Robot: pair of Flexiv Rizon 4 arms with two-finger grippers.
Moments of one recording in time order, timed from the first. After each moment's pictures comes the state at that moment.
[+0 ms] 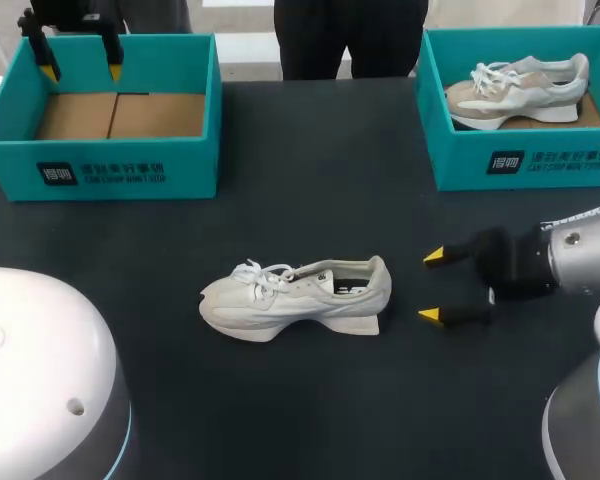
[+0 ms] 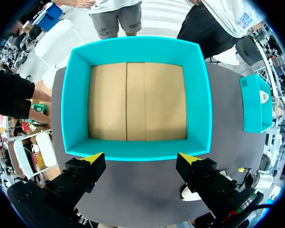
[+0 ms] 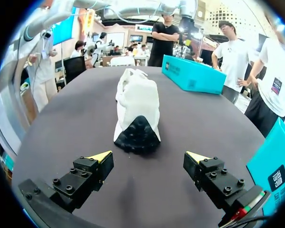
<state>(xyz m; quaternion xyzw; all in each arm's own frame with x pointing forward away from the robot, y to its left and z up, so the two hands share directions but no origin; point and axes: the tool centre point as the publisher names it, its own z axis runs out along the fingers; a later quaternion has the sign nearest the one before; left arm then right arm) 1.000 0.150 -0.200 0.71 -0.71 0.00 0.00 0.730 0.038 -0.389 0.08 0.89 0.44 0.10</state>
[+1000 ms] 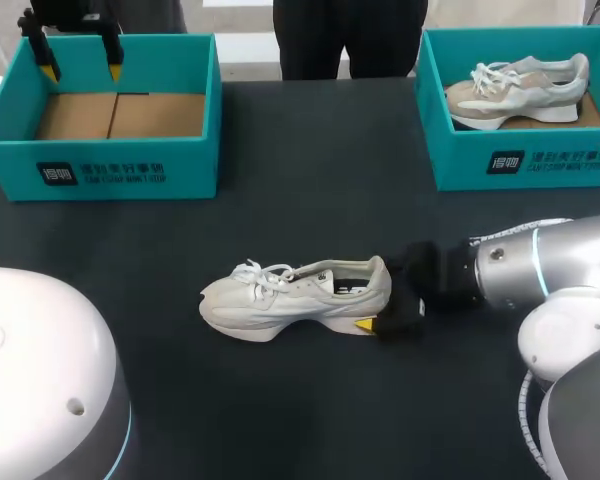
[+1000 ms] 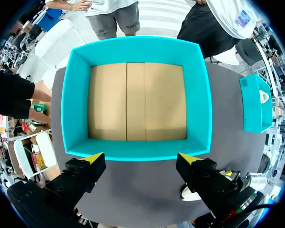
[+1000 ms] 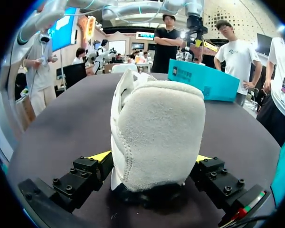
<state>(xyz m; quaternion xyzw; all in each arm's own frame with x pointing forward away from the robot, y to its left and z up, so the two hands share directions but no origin) 1.000 0.150 -0.200 0.71 -0.71 0.00 0.00 0.731 0.134 -0.415 0.07 0.87 0.47 0.08</state>
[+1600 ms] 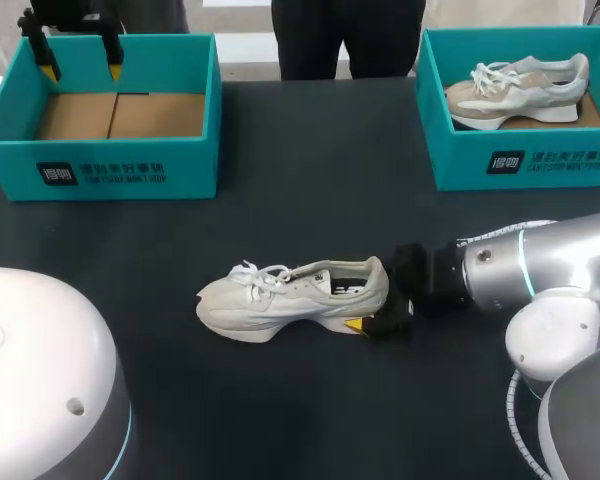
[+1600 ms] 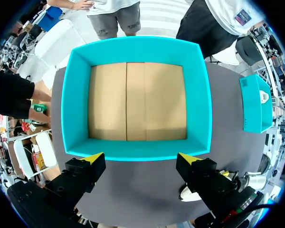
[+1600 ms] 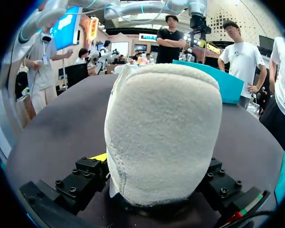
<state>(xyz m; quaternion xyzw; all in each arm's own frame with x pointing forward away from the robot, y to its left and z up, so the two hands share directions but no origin) 1.000 0.150 -0.200 0.71 -0.71 0.00 0.00 0.733 0.150 -0.421 0.06 0.87 0.48 0.08</state>
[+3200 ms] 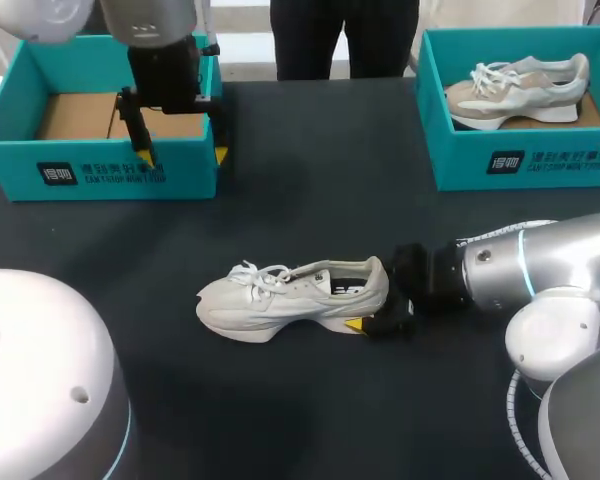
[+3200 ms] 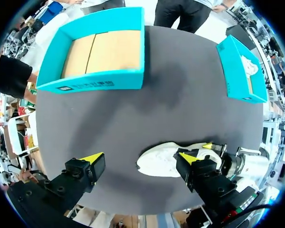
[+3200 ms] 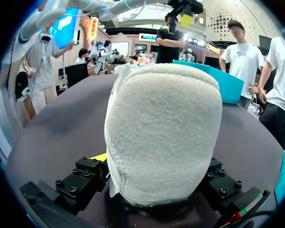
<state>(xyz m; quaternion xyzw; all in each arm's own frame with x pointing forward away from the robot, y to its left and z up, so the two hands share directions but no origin) 0.812 -0.026 -0.207 0.72 -0.70 0.00 0.02 0.733 0.150 -0.421 0.06 0.87 0.48 0.08</state>
